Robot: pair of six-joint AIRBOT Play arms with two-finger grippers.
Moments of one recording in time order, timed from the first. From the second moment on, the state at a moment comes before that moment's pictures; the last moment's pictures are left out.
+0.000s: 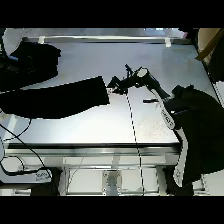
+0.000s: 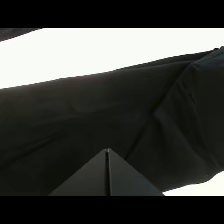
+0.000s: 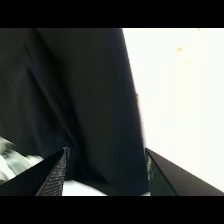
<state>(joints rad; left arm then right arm) 0.25 -1.44 1.75 1.27 -1.33 -1.38 0.29 -2.15 1.89 -0.61 1.06 1.59</state>
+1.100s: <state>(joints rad) 0.25 -1.44 1.75 1.25 -1.33 -1.35 0.28 -2.20 2.04 -0.73 1.06 1.65</state>
